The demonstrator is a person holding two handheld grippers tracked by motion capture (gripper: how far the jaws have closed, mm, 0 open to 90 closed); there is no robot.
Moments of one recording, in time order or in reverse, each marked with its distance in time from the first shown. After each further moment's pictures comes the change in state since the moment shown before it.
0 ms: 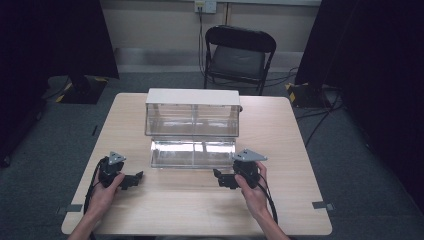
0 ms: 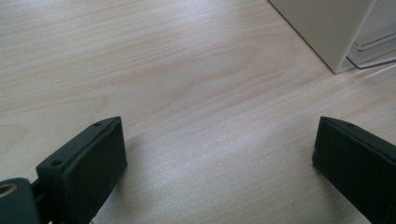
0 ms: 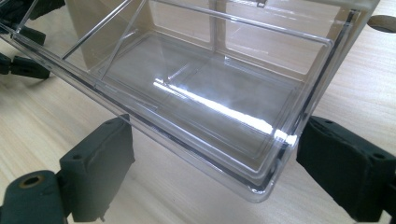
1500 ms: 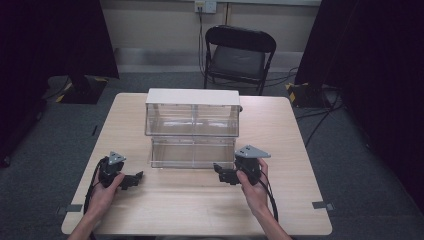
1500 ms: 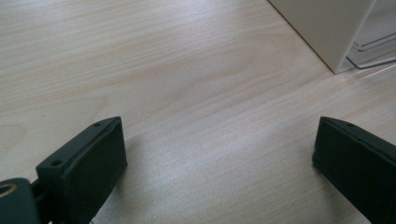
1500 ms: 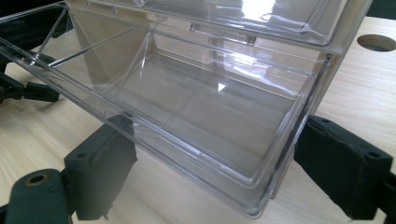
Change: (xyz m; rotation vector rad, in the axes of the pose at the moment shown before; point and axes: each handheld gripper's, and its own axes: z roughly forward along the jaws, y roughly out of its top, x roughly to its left) left arm 0.000 0.000 0.000 0.000 -0.003 -0.004; right arm -0.001 0.012 -0.006 -0.055 0.006 0.025
